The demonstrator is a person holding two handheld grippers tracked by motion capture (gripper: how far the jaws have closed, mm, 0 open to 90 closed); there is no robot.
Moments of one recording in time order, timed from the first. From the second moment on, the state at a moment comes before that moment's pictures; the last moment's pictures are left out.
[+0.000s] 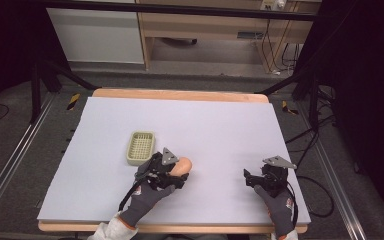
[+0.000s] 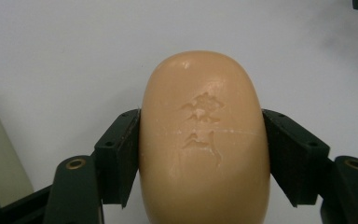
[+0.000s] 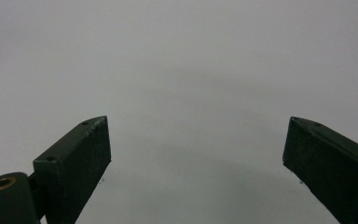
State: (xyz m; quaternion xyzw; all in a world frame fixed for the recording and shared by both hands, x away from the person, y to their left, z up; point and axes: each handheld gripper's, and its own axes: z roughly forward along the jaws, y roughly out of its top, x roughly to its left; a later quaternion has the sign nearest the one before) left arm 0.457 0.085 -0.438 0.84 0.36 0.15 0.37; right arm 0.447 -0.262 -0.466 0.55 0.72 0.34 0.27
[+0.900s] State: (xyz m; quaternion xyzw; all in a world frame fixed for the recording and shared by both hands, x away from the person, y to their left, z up) left arm 0.463 0.123 -0.421 0.82 0.39 0.16 0.39; right arm 0.446 -0.262 -0.466 0.54 0.72 0.34 0.27
